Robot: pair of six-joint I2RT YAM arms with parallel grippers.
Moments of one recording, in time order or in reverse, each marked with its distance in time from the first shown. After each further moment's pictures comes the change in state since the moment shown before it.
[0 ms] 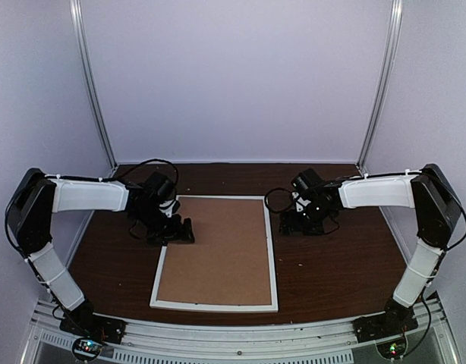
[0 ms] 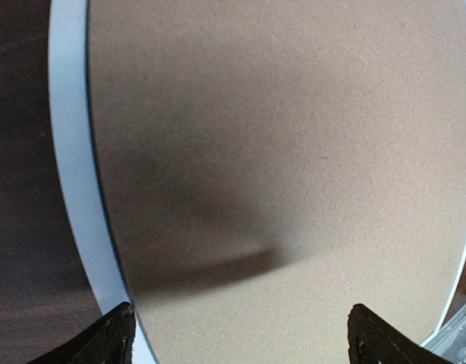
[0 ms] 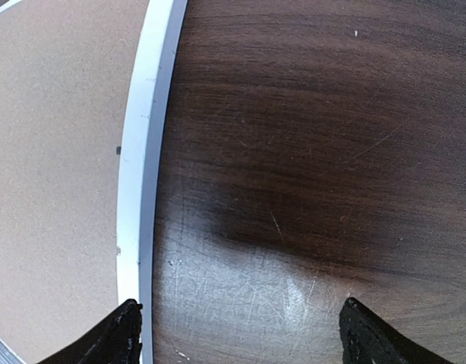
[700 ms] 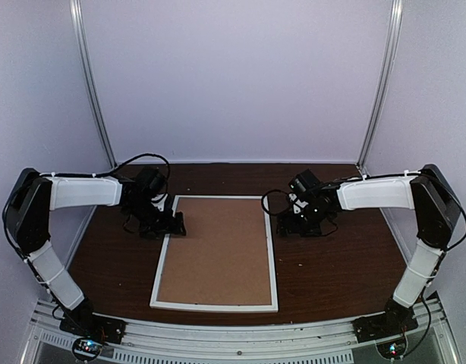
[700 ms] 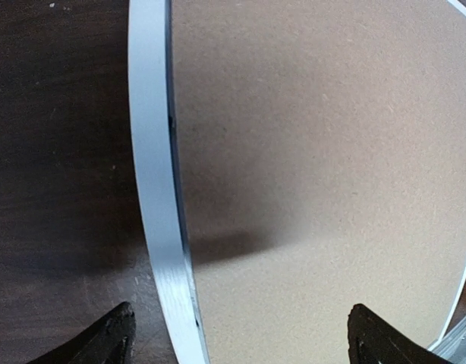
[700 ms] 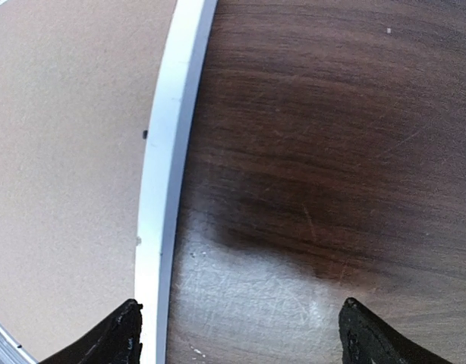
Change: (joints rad) left arm 0.069 -0.016 0.021 -0.034 -0.034 0.076; right arm 0.027 0.000 -0.005 0.011 -0.008 0.000
